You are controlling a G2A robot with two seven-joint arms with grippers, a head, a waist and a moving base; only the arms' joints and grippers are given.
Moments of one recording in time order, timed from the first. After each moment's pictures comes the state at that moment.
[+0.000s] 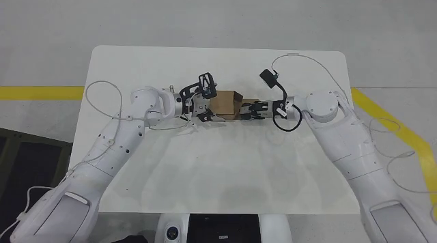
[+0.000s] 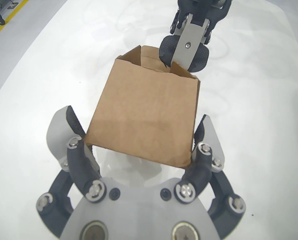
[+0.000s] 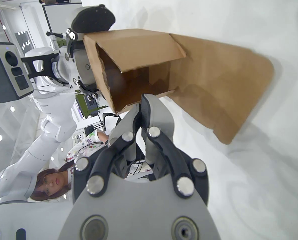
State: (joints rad) left arm 0.74 -1.14 -0.86 -1.20 1.19 -0.86 -0.17; right arm -0.75 -1.19 0.98 -1.15 0.09 -0.04 1.12
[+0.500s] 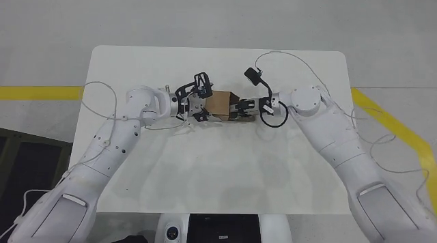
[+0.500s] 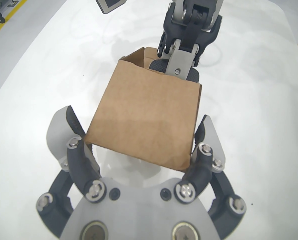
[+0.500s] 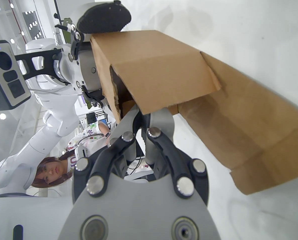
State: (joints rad) left arm 0.76 -1.13 -0.91 -1.22 1.20 -0.89 -0.19; right arm -0.62 -1.28 0.83 -0.93 0.20 -0.18 1.11
